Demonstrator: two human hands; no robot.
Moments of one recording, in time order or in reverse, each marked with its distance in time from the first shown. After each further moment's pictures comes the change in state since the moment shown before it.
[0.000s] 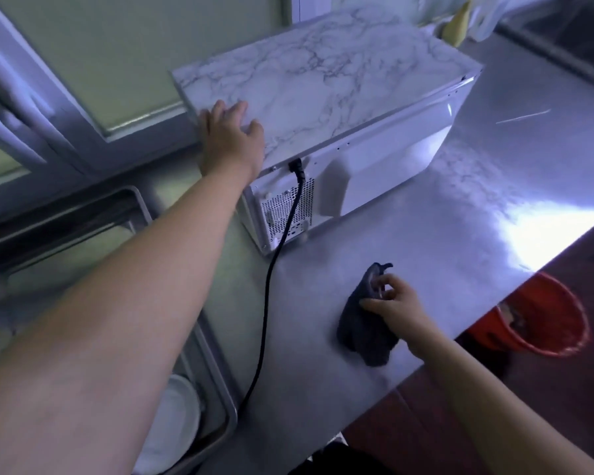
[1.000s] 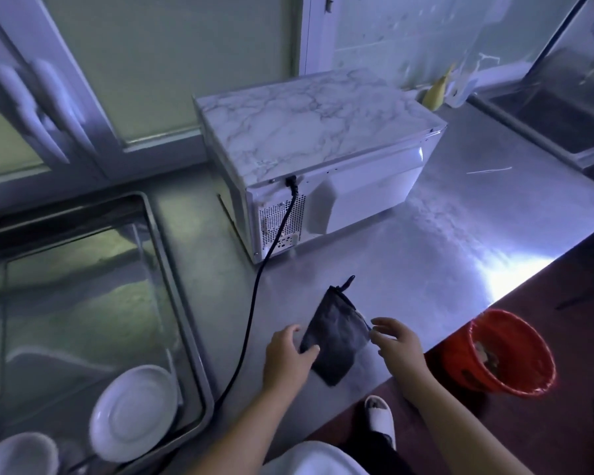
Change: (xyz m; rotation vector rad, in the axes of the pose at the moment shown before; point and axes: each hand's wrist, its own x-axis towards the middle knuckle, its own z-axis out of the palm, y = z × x) left_hand -0.316 -0.066 0.138 -0.349 -0.438 -0.333; right_hand -0.059 0.049 -0.029 -0.051 0.225 -0.049
